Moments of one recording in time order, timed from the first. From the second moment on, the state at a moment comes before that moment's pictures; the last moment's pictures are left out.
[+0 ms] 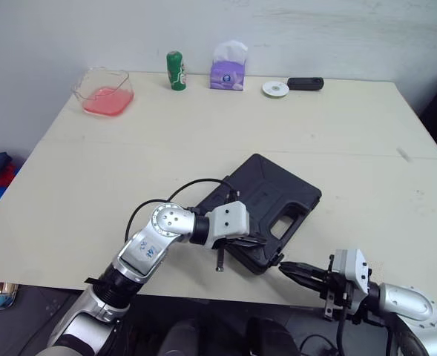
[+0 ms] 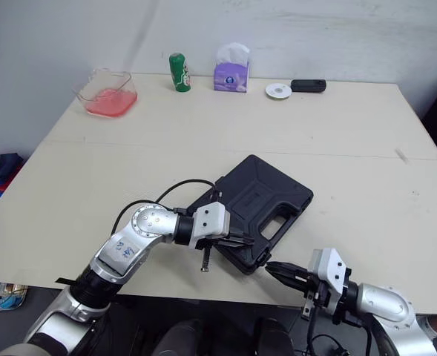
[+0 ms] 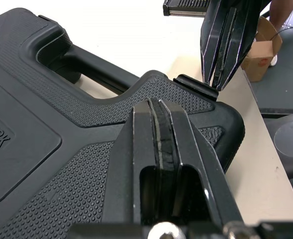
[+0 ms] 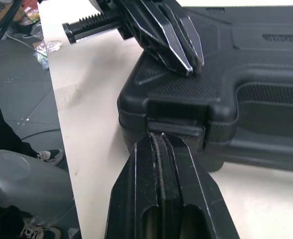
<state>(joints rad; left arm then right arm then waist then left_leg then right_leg) -0.49 0.41 -0.45 -0.22 -0.15 0.41 -0.94 0.30 -0.63 -0.08 -0.42 0.46 0.08 1.01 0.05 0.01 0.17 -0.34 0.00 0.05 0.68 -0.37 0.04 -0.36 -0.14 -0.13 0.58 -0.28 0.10</state>
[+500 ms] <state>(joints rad) -0.49 0.43 -0.46 -0.22 -0.15 0.41 -0.94 0.22 -0.61 -0.02 -0.42 0.46 0.11 0.98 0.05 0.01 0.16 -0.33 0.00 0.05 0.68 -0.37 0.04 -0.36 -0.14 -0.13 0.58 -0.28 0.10</state>
